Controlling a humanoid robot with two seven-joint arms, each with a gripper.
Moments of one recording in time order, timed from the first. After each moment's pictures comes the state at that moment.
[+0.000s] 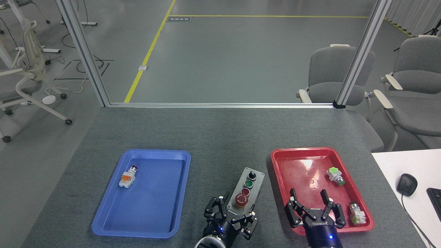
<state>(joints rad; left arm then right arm) -0.29 -0.14 -0.66 -1.06 -1.43 0.19 0.05 0.03 -0.06 0.08 -1.44 1.30 -0.01 -0.18</state>
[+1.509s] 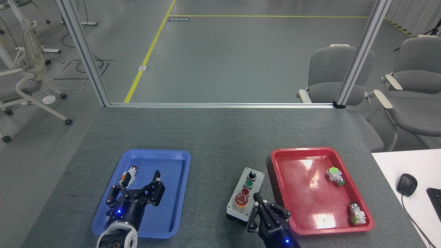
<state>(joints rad) -0.12 0.09 -0.07 -1.41 -1.23 0.01 0.06 0.00 0.04 0.27 -1.40 1.44 -0.10 -0.14</state>
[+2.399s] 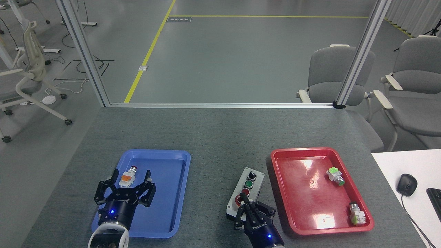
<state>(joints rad) -0.12 0.12 -0.06 -1.40 -1.41 0.03 0.11 -0.10 0.06 0.36 -1.19 1.46 -0.03 -0.18</state>
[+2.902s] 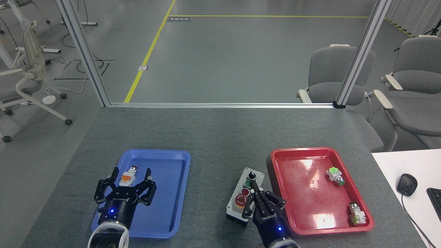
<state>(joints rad) -0.12 0.12 -0.06 -1.44 -1.41 0.03 0.11 -0.09 0.04 0.31 -1.33 1.41 0.01 -0.20</state>
